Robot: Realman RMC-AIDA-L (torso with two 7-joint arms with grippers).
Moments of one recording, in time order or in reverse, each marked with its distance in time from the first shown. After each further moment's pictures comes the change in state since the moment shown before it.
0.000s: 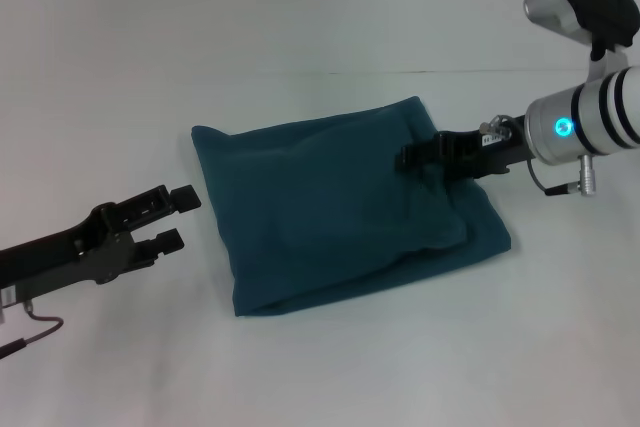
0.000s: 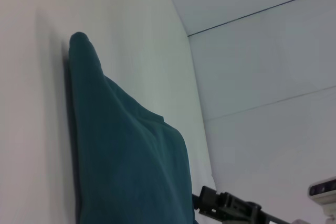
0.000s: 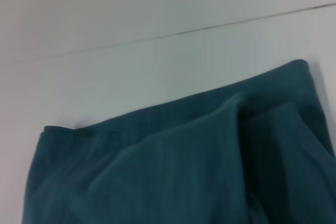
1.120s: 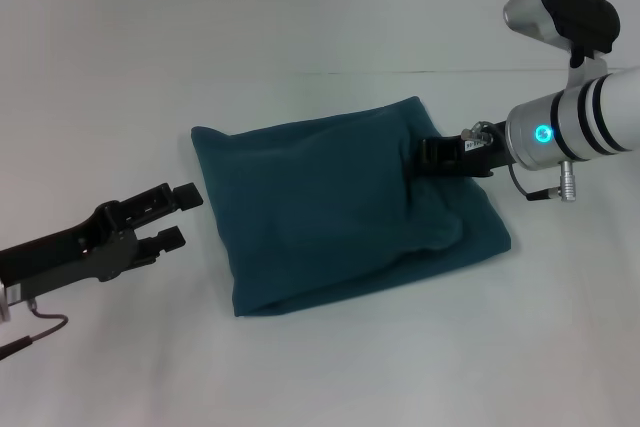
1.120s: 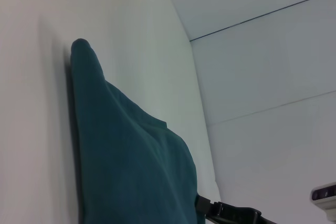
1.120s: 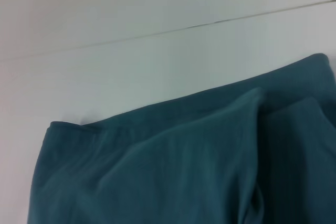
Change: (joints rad) left arm -0.005 -0.007 -0.003 -0.007 0.001 -0.024 0.014; right arm 0.014 0.026 -0.004 0.014 0.000 0.036 -0.013
